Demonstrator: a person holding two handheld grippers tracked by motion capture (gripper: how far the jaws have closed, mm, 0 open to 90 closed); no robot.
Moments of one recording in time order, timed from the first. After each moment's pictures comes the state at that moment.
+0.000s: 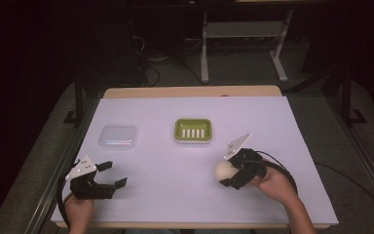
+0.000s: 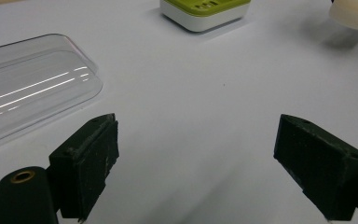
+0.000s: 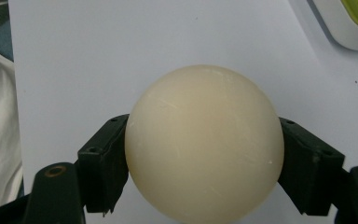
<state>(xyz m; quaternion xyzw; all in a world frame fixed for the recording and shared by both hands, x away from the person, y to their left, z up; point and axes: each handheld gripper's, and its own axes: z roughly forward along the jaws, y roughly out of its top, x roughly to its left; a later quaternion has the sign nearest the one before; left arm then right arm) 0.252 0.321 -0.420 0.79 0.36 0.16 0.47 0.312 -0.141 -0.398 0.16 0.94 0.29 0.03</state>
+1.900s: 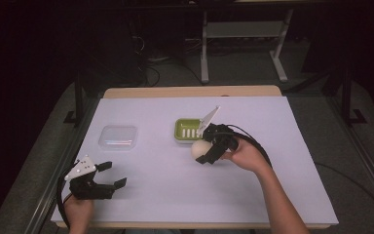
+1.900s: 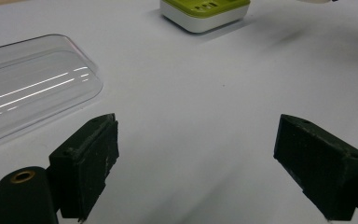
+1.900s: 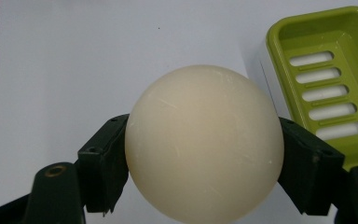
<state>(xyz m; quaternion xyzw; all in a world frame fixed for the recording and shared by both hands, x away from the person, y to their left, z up) 0.251 0.321 -0.420 0.79 0.36 0.16 0.47 0.375 -0.074 -0.368 0.12 0.95 0.29 0.02</state>
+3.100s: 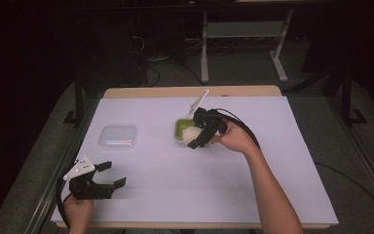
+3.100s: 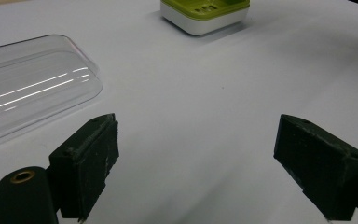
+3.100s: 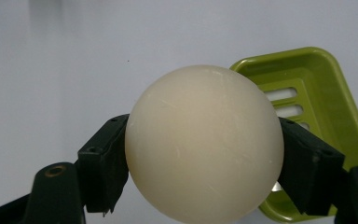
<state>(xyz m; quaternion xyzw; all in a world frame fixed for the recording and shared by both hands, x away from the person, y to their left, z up) 0.251 0.322 -0.419 0.79 0.37 0.15 0.47 0.422 -0.050 -0.353 0.12 0.95 0.28 0.01</state>
